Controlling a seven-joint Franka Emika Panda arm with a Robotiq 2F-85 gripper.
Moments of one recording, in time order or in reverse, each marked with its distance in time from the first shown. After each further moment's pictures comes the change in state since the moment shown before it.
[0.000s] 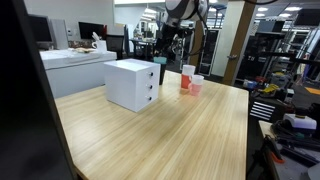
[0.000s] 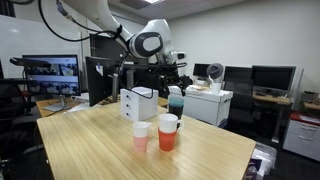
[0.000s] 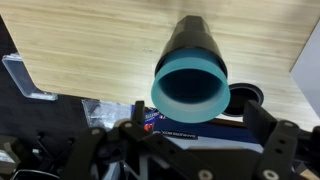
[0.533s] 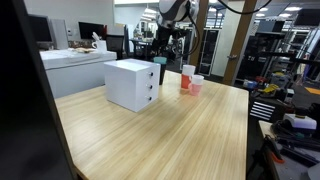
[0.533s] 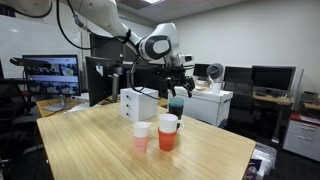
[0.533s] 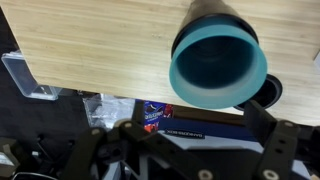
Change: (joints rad) arm -0.029 0.130 0.014 0.195 0.000 -0.079 0.000
